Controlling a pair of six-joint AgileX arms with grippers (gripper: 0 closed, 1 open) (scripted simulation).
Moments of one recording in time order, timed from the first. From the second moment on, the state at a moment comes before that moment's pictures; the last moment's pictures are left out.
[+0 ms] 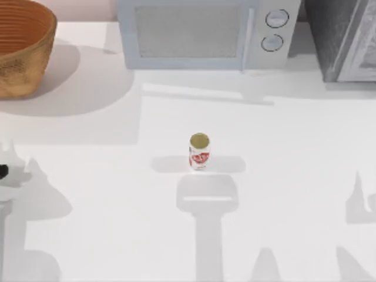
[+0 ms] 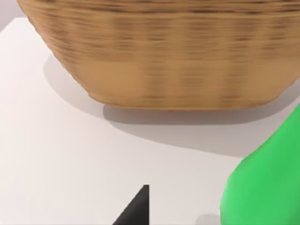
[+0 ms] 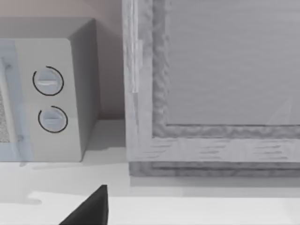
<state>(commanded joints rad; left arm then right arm) 0.37 2.06 0.30 1.54 0.40 0.10 0.00 0.00 0.00 0.00 0.00 0.00</state>
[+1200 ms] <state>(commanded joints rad) 0.39 2.01 0.34 1.50 0.38 0.10 0.00 0.00 0.00 0.00 0.00 0.00</state>
